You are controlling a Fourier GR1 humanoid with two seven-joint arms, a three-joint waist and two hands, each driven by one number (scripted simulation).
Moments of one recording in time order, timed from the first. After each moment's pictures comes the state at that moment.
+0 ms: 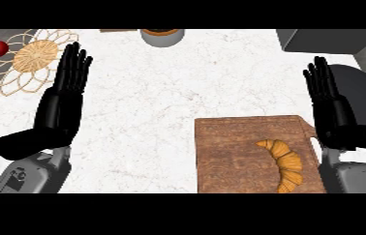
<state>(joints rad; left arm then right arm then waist) -0.25 0.42 -0.28 -1.66 0.33 0.40 -0.17 -0.16 -0.30 0.03 -1.57 -0.17 -0.19 -0.10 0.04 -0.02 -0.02</state>
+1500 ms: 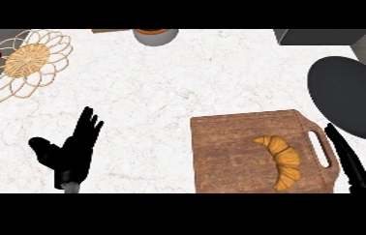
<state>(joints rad) 0.04 0.30 -0.25 -1.46 0.48 0.39 -0.01 0.40 -0.36 0.22 -2.17 0.60 -0.31 0.26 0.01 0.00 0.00</state>
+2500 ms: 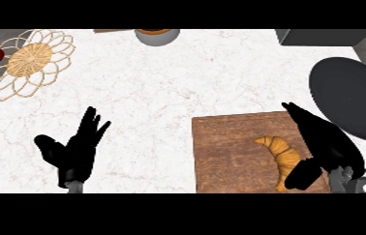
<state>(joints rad) 0.03 0.27 -0.24 -1.45 0.45 0.38 0.01 -0.12 -0.48 0.28 -1.88 0.55 0.45 0.85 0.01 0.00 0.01</state>
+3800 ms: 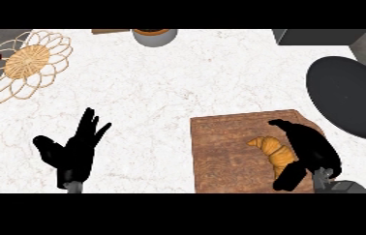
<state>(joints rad) 0.05 0.20 -0.16 -1.45 0.36 0.32 0.04 -0.05 -0.36 0.24 -1.70 0.71 0.40 0.60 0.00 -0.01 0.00</state>
